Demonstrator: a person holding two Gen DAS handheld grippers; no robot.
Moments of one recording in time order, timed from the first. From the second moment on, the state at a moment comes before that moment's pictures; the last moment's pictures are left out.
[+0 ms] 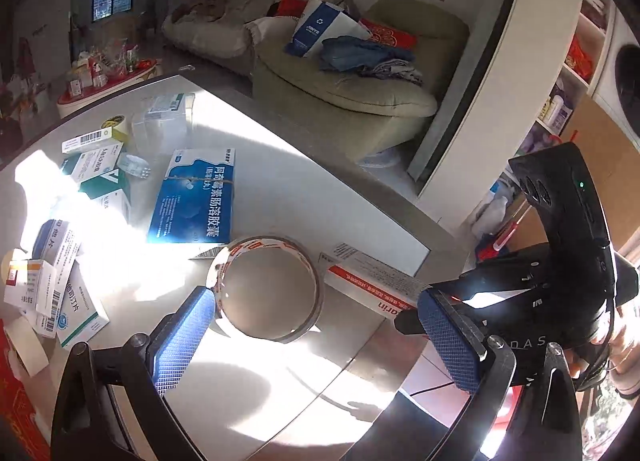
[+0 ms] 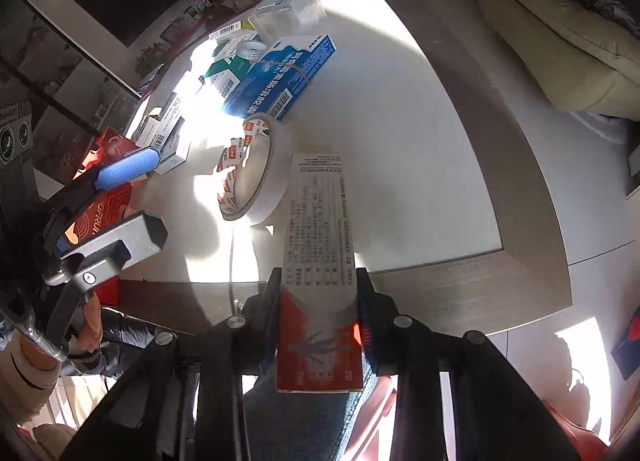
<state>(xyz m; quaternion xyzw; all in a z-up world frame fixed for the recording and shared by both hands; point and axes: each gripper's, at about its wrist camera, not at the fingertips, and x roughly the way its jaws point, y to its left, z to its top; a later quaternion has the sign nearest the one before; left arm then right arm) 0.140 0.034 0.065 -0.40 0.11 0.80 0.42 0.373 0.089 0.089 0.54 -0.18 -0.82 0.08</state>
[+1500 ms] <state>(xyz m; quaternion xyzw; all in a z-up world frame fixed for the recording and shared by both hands) 0.129 -0.026 0.098 -0.41 -0.02 0.84 0.36 0.396 0.143 0.063 0.39 -0.52 -0.74 0.18</state>
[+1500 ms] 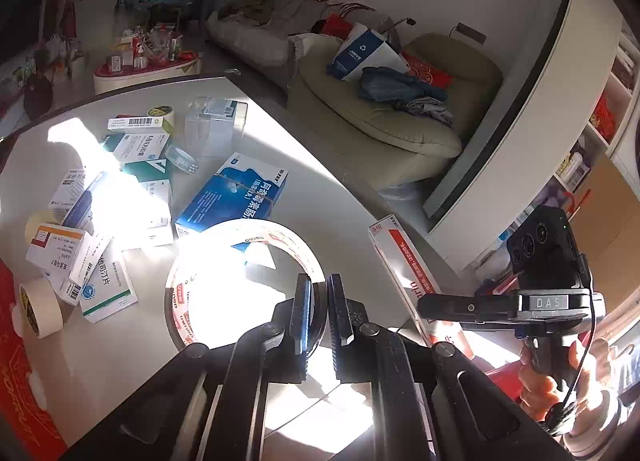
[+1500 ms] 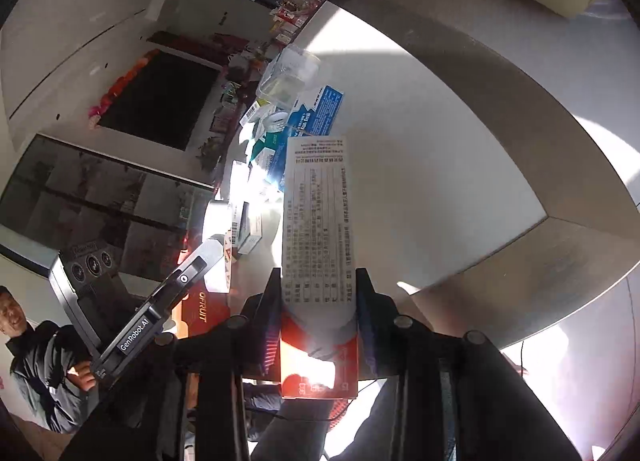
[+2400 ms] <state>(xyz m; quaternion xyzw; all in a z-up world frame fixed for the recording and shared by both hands) 0.193 -0.276 0.126 -0.33 -0.21 0.90 0.19 0.389 -0.015 0.057 0.39 -0.64 -0.56 0.36</state>
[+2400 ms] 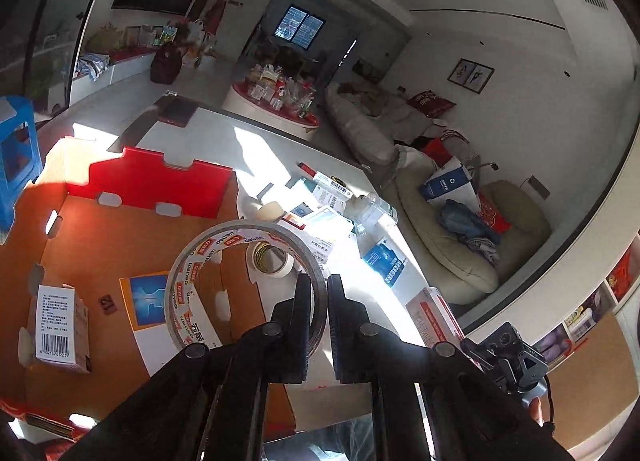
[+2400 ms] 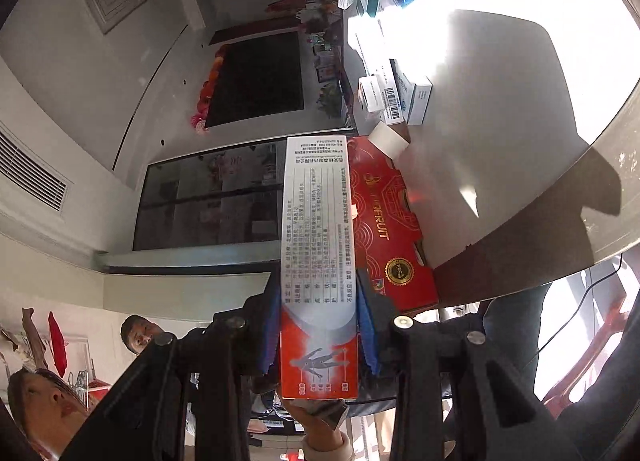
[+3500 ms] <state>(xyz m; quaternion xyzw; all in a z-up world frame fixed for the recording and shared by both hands) 0.204 -0.340 0.082 -0.35 -0.24 0.90 0.06 0.367 -0.124 0.085 0.48 -0.54 -0.53 0.45</state>
